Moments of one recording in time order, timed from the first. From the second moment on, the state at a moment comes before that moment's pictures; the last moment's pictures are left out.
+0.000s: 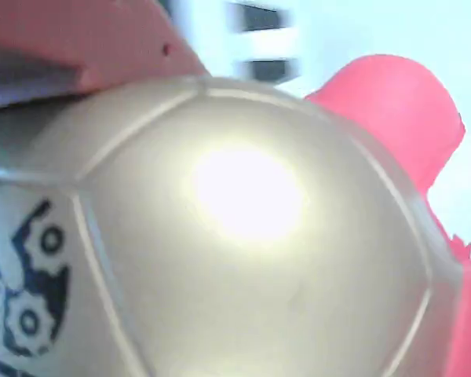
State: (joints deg) arm -10.5 78.2 68.5 89.7 14.6
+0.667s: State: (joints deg) arm -15.9 57.7 53.4 86.6 21.0
